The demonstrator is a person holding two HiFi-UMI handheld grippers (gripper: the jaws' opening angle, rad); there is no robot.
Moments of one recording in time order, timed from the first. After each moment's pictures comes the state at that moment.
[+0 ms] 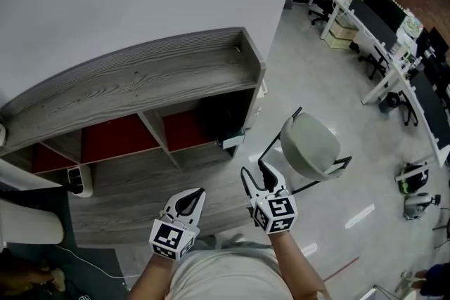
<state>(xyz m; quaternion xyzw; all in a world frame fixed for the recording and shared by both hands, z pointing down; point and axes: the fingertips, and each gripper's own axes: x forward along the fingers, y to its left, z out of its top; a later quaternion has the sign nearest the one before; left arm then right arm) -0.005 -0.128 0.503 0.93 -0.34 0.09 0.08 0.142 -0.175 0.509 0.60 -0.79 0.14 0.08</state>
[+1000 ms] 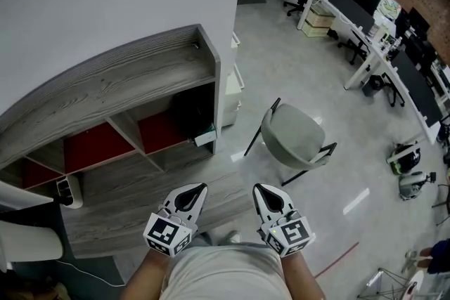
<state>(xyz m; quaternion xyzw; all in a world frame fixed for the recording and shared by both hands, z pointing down) 0.069 -0.109 0.474 0.96 -0.25 0.05 0.08 0.194 -0.070 0.469 0.59 -0.80 0.11 0.07</state>
